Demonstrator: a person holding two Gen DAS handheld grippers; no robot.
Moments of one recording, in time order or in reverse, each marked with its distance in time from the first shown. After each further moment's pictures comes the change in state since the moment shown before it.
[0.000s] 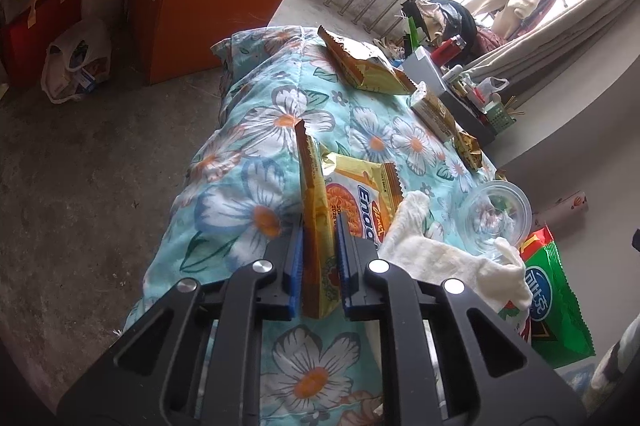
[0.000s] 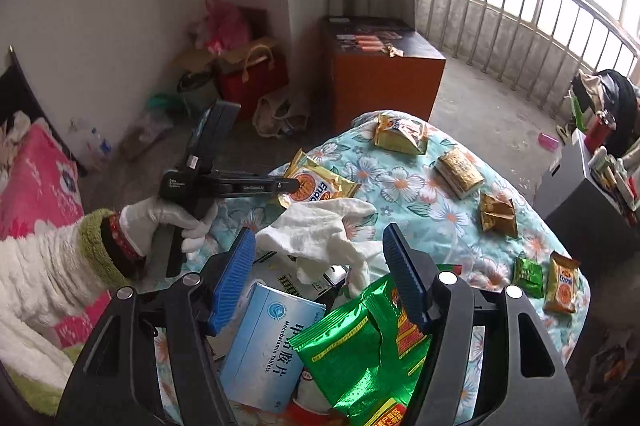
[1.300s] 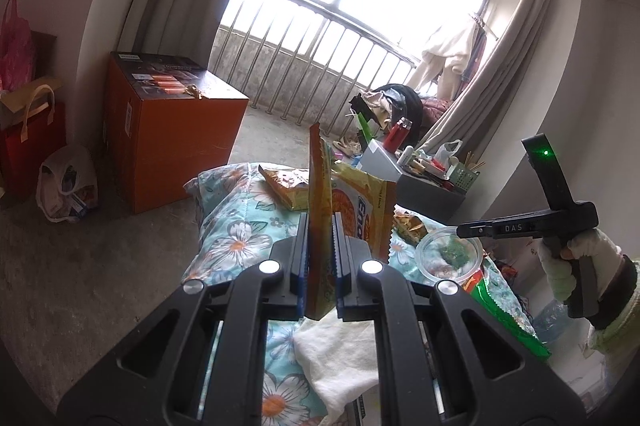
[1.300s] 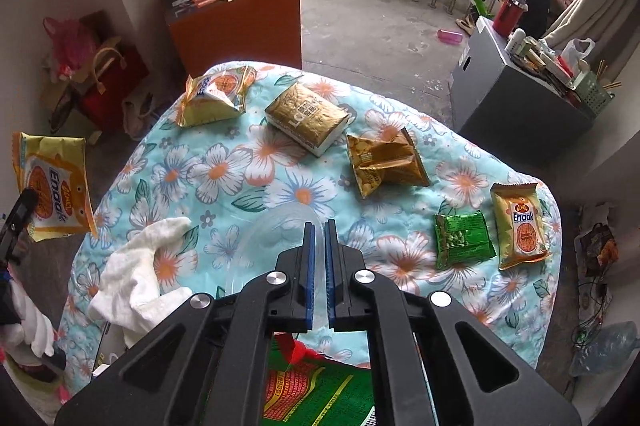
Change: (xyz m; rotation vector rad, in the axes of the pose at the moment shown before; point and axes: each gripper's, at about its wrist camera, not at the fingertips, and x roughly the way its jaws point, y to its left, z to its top) left arm -0.088 -0.051 -0.007 0.214 -0.427 -0.072; right arm 0.079 -0.157 -0.006 0.433 0.140 -0.308
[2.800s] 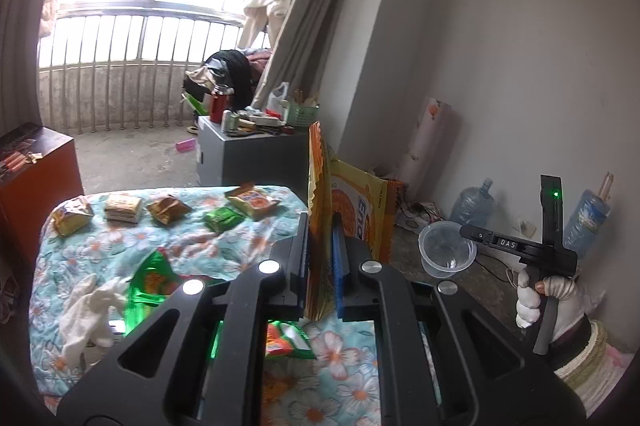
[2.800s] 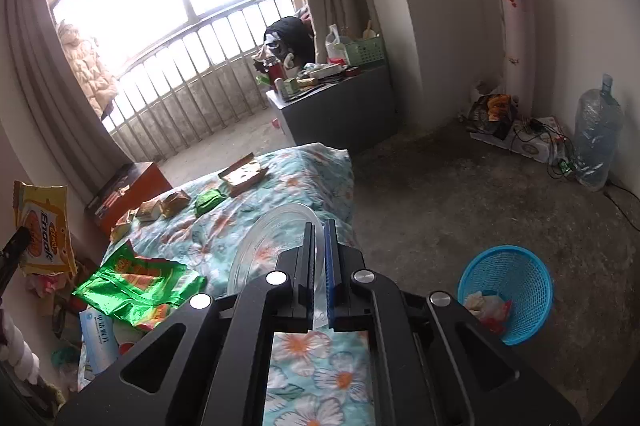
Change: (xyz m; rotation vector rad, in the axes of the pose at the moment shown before) left arm -0.055 -0.312 -0.049 0.406 0.184 -0.435; right arm -0.220 -0.235 -0.363 0.712 -0.490 -0.191
